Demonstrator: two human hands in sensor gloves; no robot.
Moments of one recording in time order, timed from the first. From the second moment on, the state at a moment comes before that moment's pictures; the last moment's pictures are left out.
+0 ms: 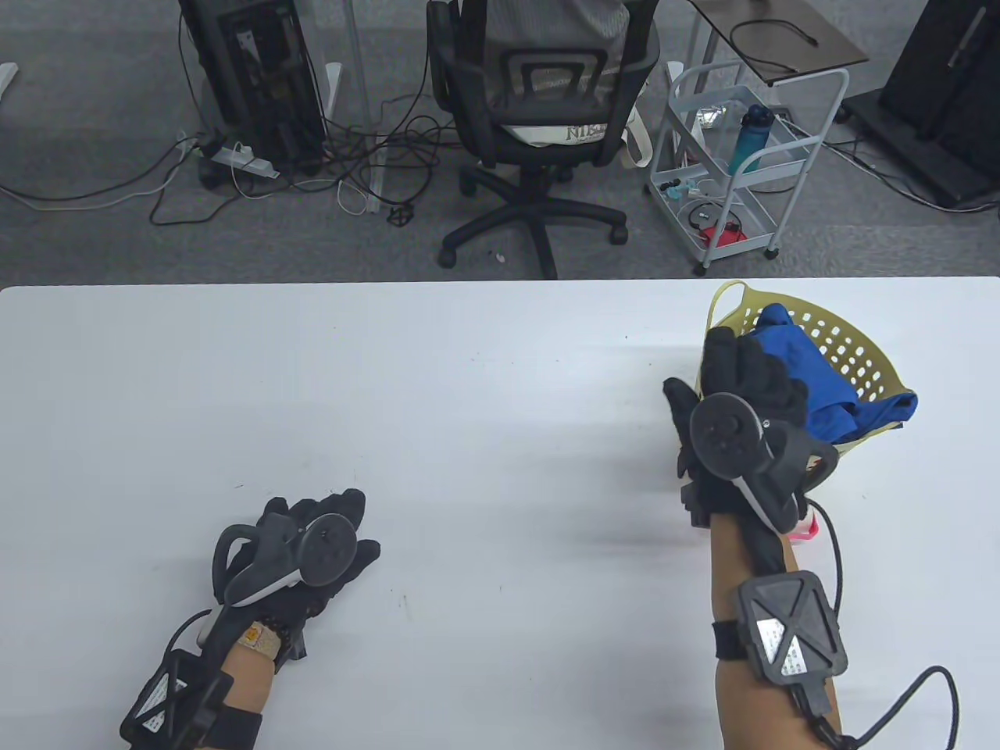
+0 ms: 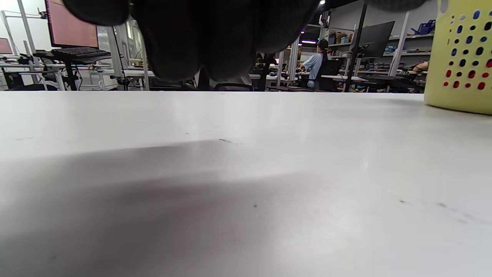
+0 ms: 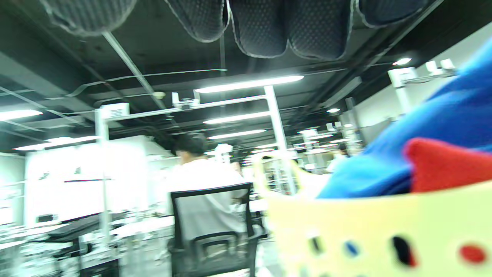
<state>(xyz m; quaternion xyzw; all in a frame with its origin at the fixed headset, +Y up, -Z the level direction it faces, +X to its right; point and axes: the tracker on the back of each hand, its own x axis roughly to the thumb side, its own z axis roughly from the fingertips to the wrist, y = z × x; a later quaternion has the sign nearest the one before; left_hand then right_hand) -0.244 -0.715 -0.280 -0.06 -0.16 -0.01 0.99 0.171 -0.581 -0.303 -0.05 -0.27 0.96 0.11</state>
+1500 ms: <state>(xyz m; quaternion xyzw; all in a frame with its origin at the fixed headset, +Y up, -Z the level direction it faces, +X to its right) -0.226 -0.722 -0.269 -0.03 -0.21 0.00 0.98 0.115 -0.714 -0.249 0.09 -0.06 0.99 0.12</state>
